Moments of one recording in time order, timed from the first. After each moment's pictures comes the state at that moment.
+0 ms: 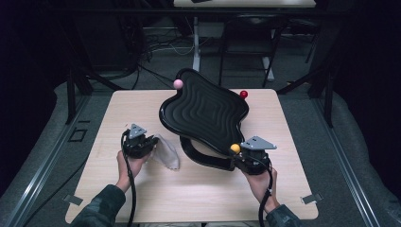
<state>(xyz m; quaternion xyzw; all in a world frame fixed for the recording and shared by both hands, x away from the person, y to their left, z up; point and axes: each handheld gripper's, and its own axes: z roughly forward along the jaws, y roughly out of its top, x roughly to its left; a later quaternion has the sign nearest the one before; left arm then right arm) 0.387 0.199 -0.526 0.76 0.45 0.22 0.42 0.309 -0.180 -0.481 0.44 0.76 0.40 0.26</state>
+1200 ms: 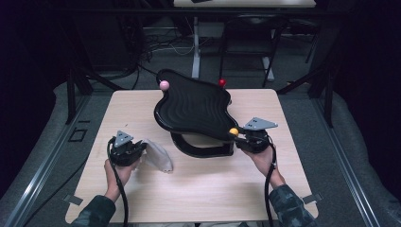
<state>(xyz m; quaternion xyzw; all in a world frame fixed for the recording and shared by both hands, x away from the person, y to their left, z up) 0.357 0.229 -0.522 0.74 0.47 0.24 0.42 0.383 -0.204 -0.487 0.35 0.79 0.45 0.23</state>
